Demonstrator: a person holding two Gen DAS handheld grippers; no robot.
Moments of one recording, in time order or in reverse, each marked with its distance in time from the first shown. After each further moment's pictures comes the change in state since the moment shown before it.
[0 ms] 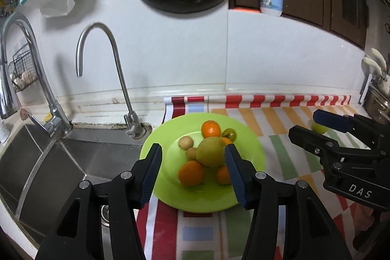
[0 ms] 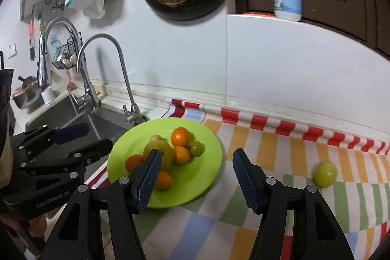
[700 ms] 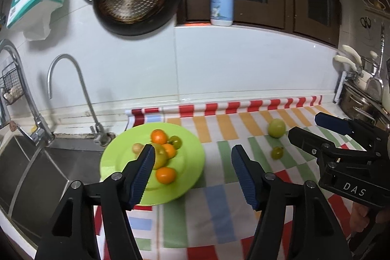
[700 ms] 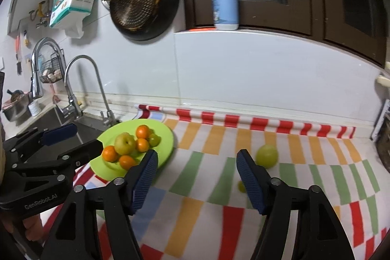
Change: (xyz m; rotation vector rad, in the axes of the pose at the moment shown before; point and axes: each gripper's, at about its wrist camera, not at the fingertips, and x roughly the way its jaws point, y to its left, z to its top) left arm -0.038 -0.085 0.003 0.049 -0.047 -0.091; right arm -0.084 -0.064 -0.024 0.066 -0.050 -0.126
